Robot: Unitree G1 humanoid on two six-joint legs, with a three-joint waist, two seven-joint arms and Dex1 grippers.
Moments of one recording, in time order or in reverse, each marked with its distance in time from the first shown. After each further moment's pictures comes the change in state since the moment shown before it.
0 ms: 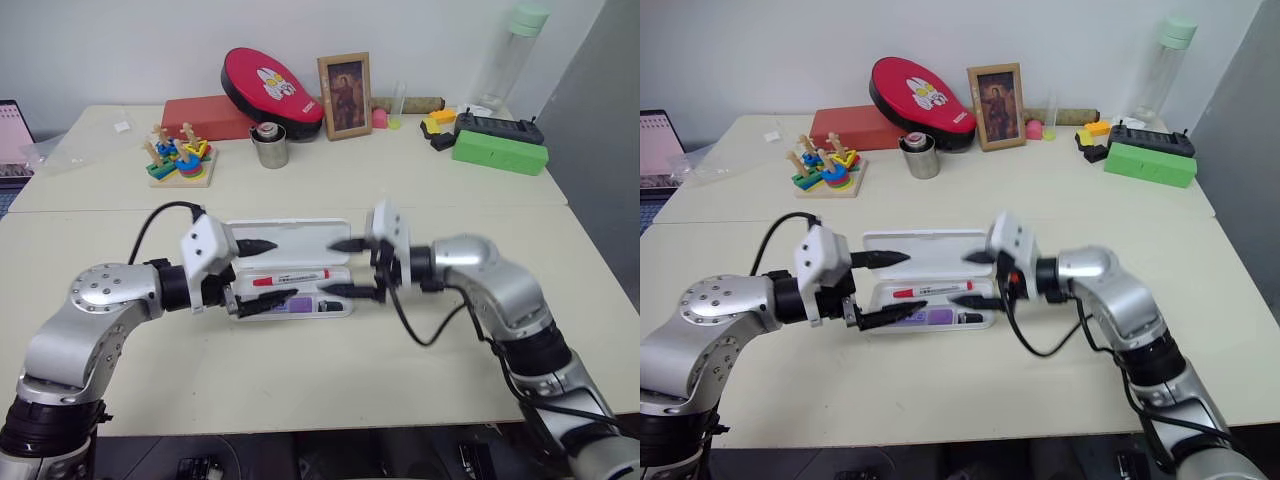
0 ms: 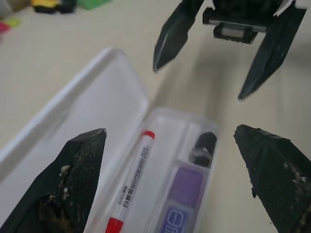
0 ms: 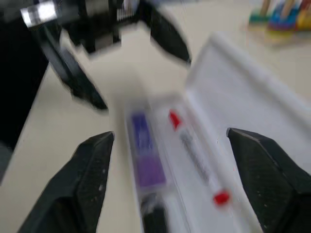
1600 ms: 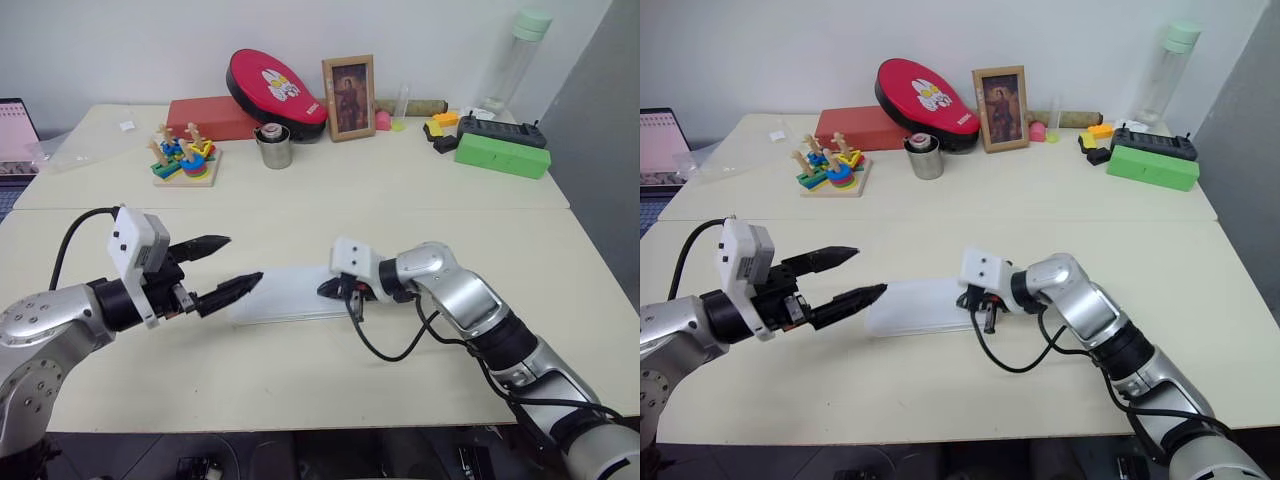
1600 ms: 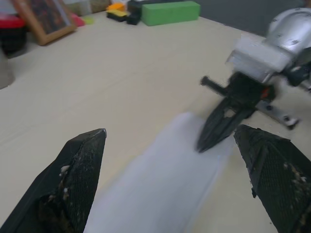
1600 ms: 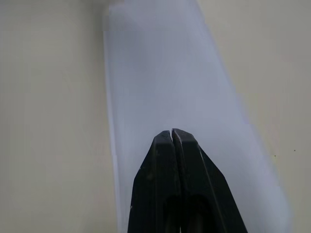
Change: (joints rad) left arm 0.179 0.073 0.208 -0.048 -0.199 0.123 0.191; right arm 0.075 -0.021 0.212 0.150 -0.273 -0.119 0.058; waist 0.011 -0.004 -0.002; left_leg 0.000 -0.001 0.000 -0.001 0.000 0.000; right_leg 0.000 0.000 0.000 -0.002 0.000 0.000
